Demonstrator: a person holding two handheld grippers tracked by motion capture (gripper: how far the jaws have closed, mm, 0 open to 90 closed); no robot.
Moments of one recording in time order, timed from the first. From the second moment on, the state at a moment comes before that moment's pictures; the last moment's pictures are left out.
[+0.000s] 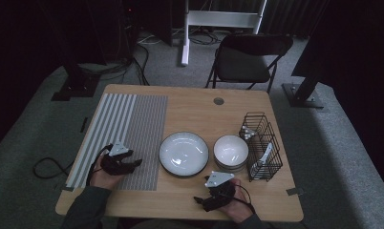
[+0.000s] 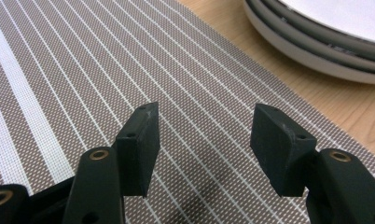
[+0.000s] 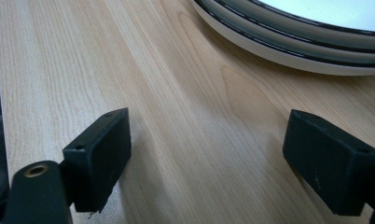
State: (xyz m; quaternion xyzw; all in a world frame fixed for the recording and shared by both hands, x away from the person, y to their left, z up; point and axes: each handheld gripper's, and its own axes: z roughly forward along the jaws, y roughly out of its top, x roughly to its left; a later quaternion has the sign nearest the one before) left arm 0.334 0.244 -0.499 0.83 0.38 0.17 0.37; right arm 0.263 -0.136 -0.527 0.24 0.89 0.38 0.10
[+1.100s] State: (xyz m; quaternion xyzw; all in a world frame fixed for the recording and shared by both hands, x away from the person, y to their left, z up) left arm 0.366 0.199 -0.463 0.84 0.33 0.15 0.41; right arm 0.254 -0.134 -0.497 0.28 0.84 0.43 0.19
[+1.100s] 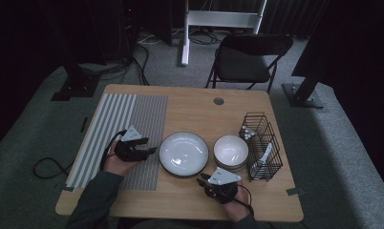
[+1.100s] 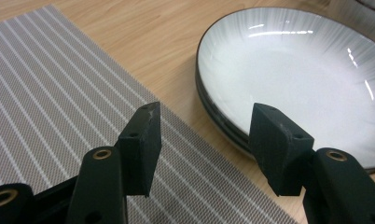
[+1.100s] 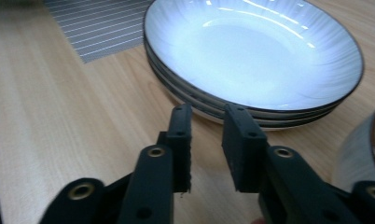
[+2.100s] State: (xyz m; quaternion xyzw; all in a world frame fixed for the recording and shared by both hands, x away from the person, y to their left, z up) left arm 0.403 0.159 -0.473 0.84 0.34 0.13 0.40; right arm 0.275 -0.127 -0.487 0.32 0.82 0.42 0.24
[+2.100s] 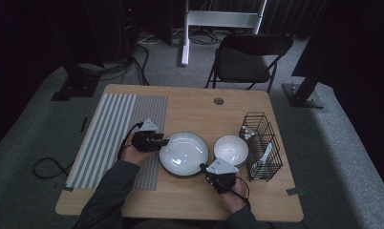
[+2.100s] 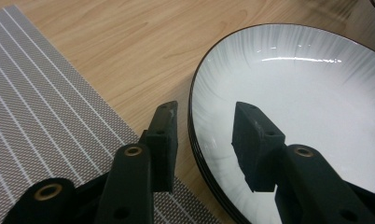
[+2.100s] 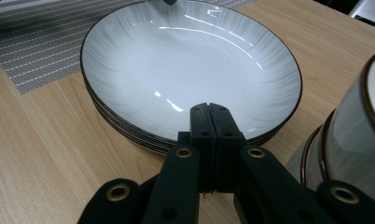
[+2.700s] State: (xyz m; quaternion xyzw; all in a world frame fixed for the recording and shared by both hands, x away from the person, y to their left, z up) left arm 0.411 0.155 -0.480 0.84 0.35 0.12 0.39; right arm 0.278 -0.129 -0.490 0.32 0.82 0.41 0.24
